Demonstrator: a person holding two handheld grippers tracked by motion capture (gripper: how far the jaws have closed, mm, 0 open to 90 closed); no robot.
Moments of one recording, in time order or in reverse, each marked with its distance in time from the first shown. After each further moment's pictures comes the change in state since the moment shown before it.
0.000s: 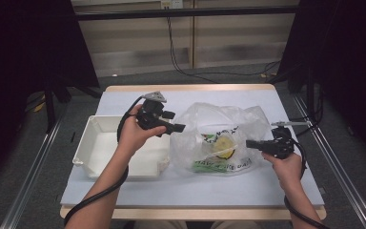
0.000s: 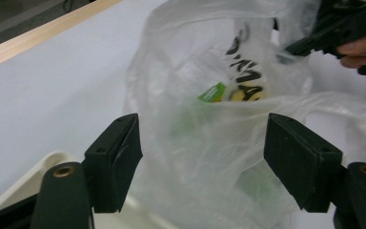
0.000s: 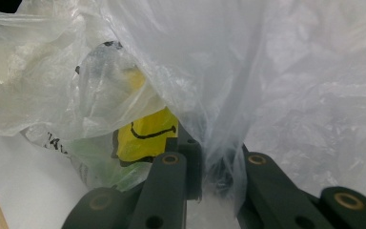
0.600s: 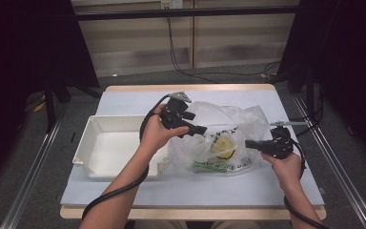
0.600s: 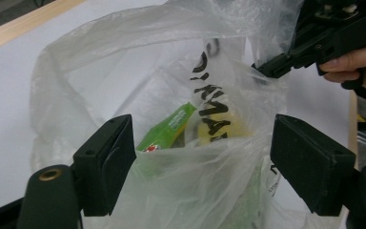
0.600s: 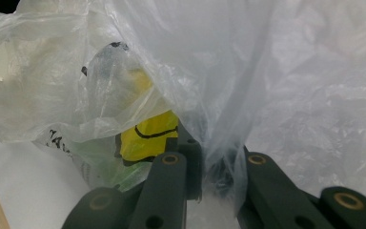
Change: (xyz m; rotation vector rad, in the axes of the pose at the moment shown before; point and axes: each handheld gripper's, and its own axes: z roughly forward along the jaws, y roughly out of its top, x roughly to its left) left arm -0.021 0.026 0.045 0.044 -0.052 0.000; right arm 0.002 0.001 0.001 0.003 0.001 -0.011
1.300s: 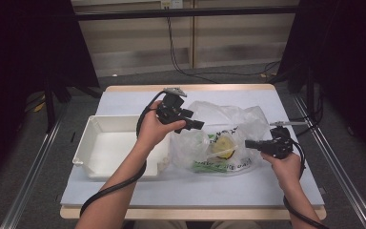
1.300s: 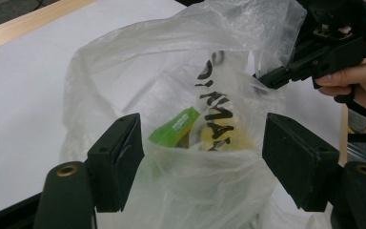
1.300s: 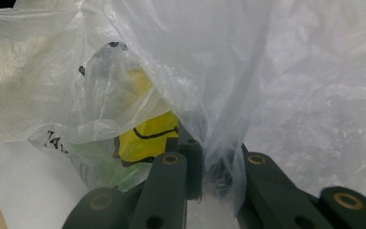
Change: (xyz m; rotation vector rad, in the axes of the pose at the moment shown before) left arm 0.007 0.005 -0.007 -0.011 0.007 -0.048; right arm -0.001 0.000 0.001 0.001 -0.002 0.002
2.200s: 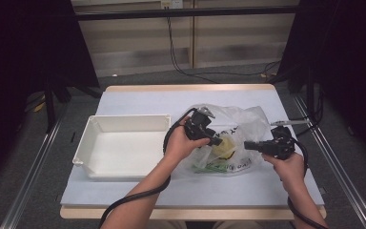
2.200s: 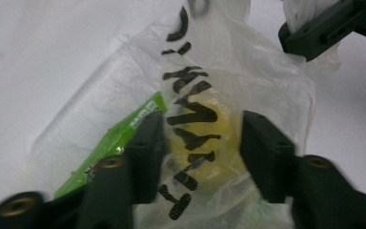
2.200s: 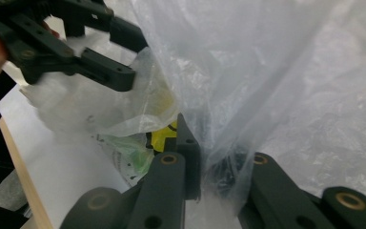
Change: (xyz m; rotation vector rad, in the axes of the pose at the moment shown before) left arm -0.026 -0.017 0.083 0.137 -0.013 0.099; right arm 0.013 0.005 -0.012 0.024 0.064 -0.036
